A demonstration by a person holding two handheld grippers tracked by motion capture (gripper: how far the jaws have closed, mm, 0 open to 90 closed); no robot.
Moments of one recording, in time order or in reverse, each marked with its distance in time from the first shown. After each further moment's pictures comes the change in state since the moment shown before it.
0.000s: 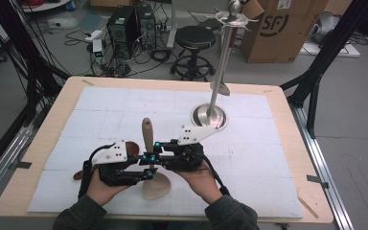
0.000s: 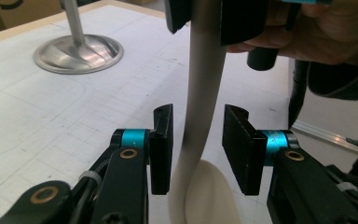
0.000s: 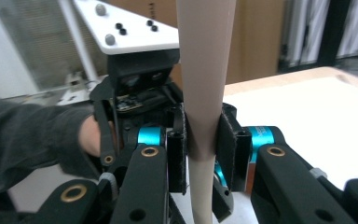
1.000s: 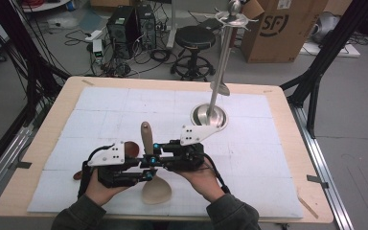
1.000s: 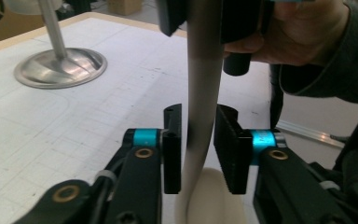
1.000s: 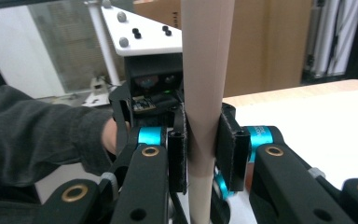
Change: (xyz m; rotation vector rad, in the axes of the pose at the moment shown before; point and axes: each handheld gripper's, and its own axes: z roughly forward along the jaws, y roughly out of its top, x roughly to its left) left arm -0.001 0.001 -0.003 -0.020 -0.055 0.031; right arm -0.004 0.000 -0.003 -0.027 0.109 -0.018
